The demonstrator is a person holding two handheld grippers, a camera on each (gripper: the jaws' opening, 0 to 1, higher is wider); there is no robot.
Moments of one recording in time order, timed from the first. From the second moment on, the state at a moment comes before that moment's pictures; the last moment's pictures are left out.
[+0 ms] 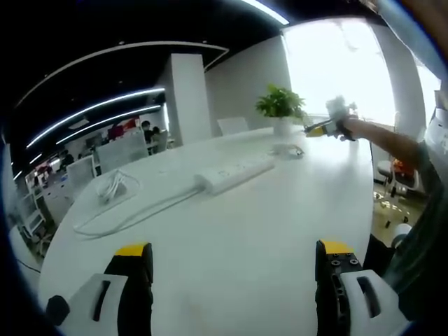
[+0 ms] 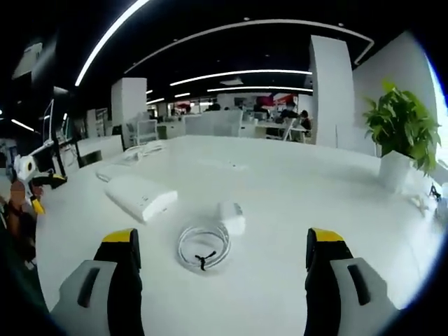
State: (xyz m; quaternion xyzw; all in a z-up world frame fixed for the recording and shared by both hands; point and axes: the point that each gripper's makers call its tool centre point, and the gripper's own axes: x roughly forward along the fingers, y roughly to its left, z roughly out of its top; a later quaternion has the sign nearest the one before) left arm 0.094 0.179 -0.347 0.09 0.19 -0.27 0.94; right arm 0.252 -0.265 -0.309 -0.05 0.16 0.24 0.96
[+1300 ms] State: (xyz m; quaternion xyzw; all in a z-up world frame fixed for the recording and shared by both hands) left arm 0.100 0.182 -0.343 0.09 0.18 -0.26 0.94; right arm 0.296 -0.254 -0.324 -0.05 0.18 0.24 0.95
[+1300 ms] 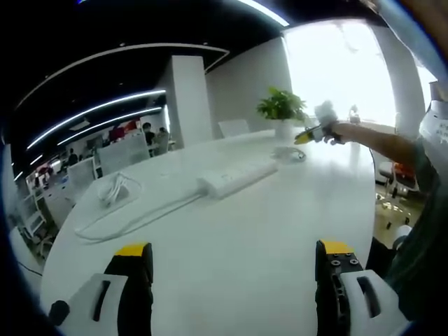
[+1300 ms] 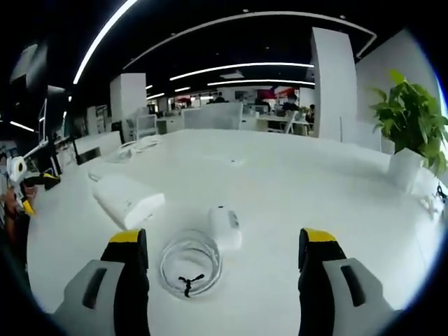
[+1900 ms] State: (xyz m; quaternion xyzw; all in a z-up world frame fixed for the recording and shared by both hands) left arm 0.103 0.184 -0.348 0.09 0.19 -0.26 0.94; right arm 0.311 -0.252 -0.333 -0.05 0.18 0.24 0.95
